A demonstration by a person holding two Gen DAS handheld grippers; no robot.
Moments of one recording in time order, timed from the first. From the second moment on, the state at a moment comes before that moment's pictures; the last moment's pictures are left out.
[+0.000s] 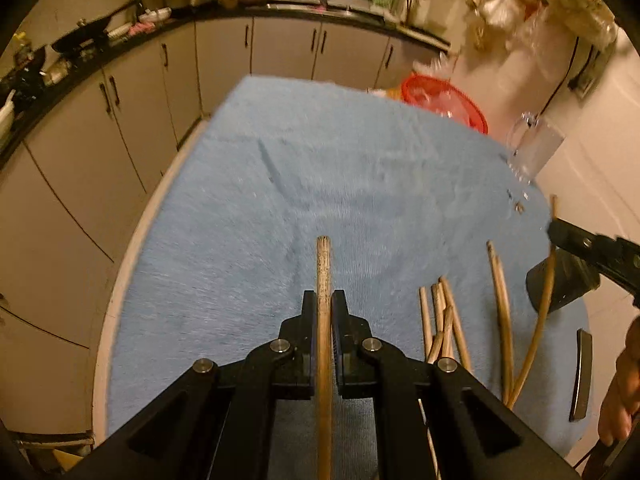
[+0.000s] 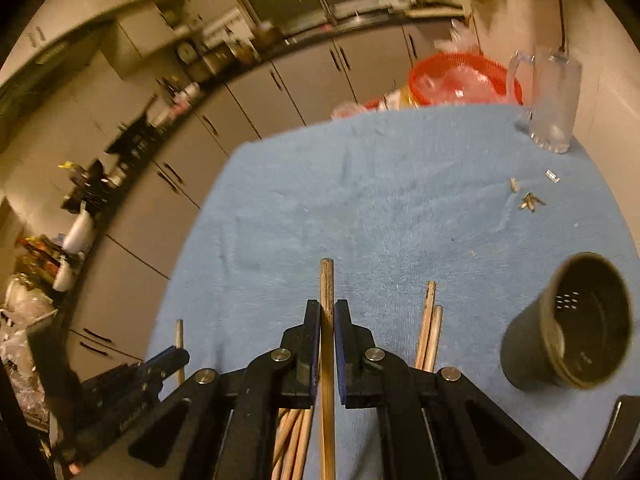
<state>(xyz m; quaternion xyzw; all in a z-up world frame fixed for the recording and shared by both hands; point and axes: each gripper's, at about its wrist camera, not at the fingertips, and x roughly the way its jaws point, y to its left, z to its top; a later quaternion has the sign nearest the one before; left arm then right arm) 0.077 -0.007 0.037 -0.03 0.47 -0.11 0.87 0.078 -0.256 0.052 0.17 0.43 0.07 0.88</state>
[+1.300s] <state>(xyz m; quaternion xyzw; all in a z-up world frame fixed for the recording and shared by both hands) 0.010 -0.087 0.184 0.00 0.32 -0.19 0.93 -0.044 -0.369 0.157 0.23 0.21 0.00 0.95</state>
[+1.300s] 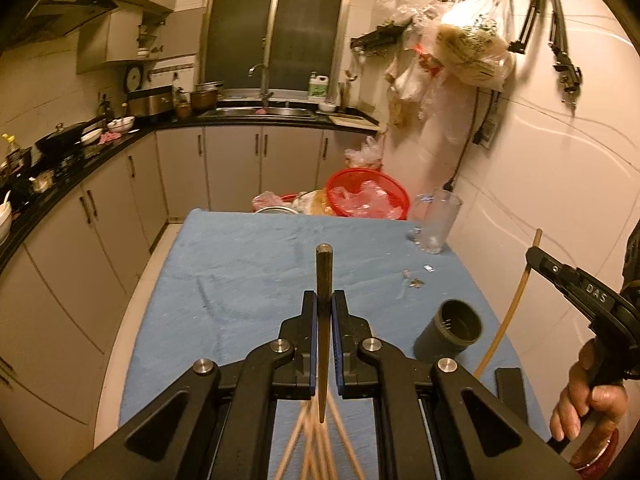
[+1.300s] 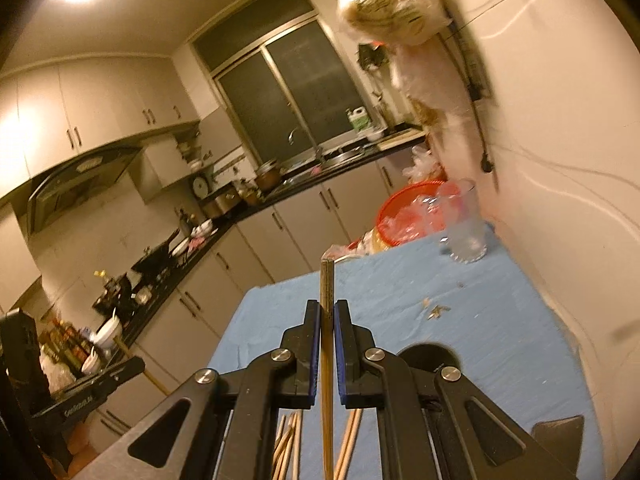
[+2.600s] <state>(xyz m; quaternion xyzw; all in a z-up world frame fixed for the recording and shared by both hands) 0.083 -0.267 0.151 0.00 0.41 -0.28 0.87 0.051 -0.470 0.101 0.24 0.27 -0.07 0.93</state>
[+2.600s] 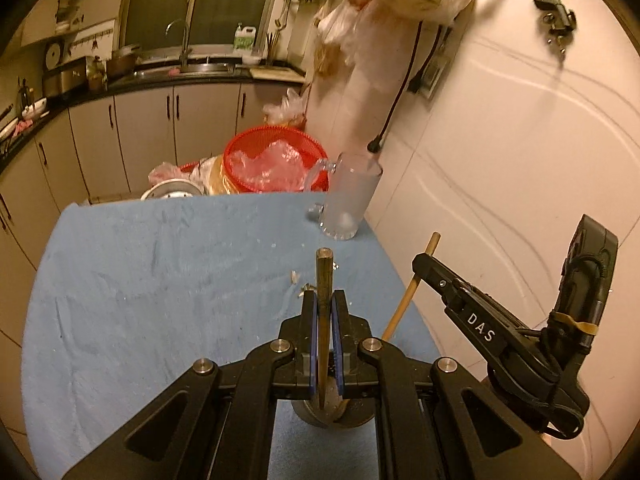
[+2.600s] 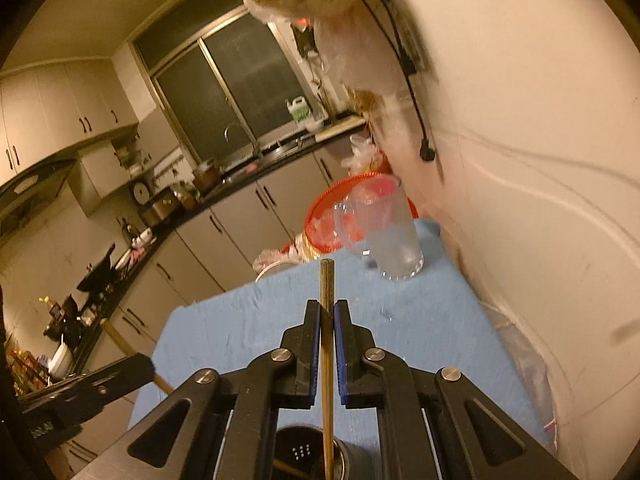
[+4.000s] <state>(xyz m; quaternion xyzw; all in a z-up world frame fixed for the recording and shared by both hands) 0.008 -0.091 -0.010 0.13 0.51 -0.18 0.83 -0.075 -0.332 0.040 0.18 0.30 0.03 0.94</state>
